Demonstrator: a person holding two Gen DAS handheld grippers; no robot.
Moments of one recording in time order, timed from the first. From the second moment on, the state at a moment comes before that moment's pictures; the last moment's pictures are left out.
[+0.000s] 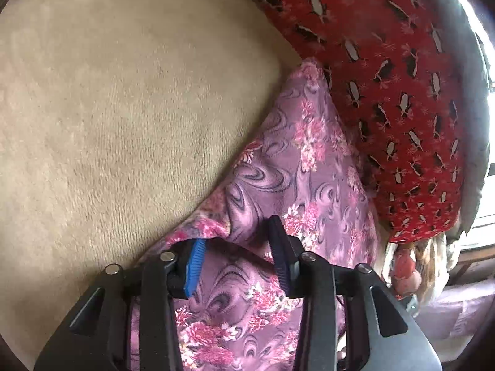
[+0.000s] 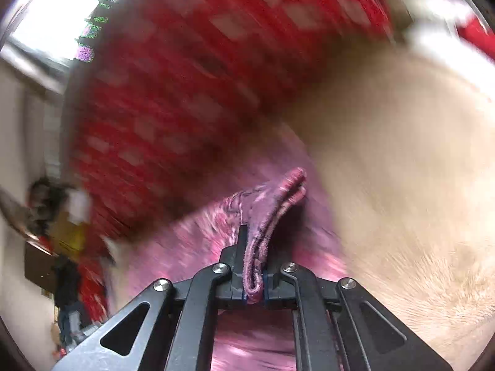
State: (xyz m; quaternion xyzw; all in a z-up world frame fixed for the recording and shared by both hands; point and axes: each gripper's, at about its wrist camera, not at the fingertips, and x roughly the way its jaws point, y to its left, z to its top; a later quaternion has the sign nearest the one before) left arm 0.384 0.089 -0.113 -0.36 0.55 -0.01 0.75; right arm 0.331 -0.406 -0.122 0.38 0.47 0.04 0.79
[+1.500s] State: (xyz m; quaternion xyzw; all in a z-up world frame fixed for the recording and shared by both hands) left arm 0.119 0.142 -0.123 -0.34 0.66 -0.14 0.65; right arm -0.007 -0.454 -0.089 0.29 0.56 0.11 0.77
